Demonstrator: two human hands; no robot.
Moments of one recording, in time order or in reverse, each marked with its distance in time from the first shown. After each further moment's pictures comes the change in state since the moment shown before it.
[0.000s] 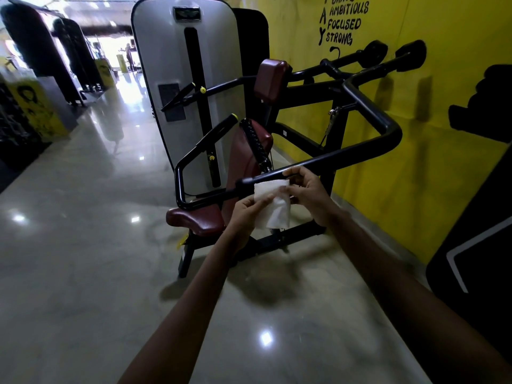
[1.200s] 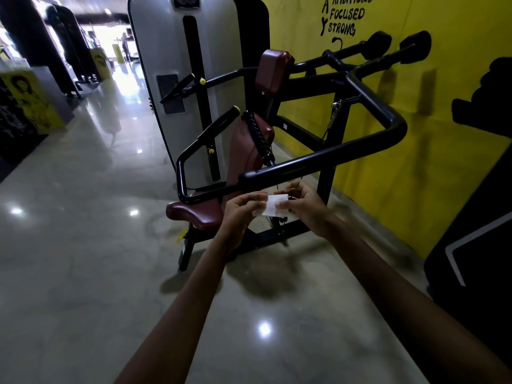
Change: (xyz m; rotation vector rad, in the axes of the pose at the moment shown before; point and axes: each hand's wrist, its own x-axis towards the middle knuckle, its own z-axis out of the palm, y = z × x) left_hand 0.000 -0.008 -0.020 -0.033 0.048 0.065; right_hand -0.013 0.026 0.012 0.119 -0.043 0.145
